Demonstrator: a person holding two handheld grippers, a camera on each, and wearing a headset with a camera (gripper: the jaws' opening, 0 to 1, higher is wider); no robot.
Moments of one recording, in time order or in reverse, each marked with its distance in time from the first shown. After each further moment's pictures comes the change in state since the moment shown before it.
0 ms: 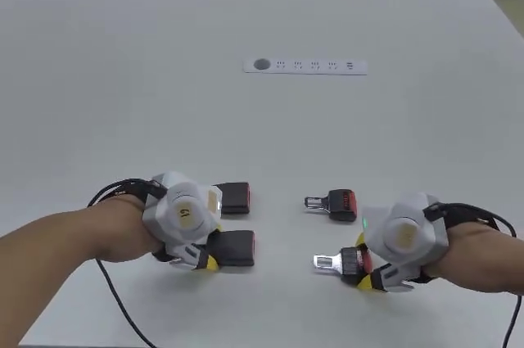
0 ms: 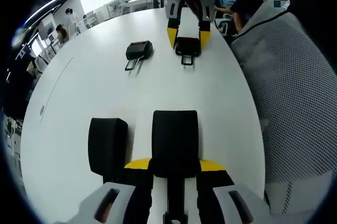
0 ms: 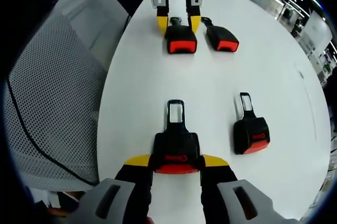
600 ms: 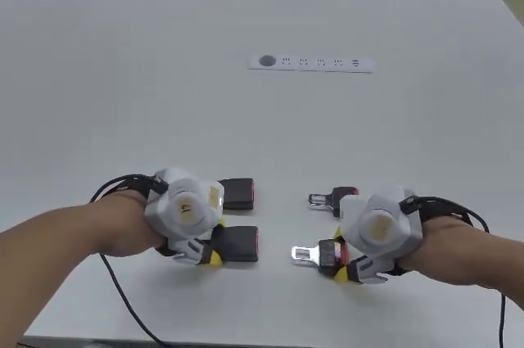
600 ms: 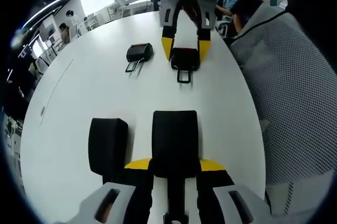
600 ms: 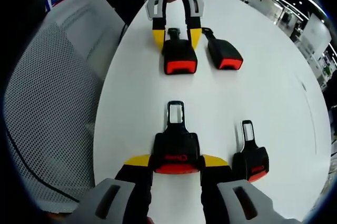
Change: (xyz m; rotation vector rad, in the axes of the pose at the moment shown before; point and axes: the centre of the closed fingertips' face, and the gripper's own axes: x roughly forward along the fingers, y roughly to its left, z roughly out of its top) left arm 0.001 0.002 -0.002 -0.006 -0.023 0.004; right arm 0.018 -0.005 0.040 -0.004 -0.055 -0.002
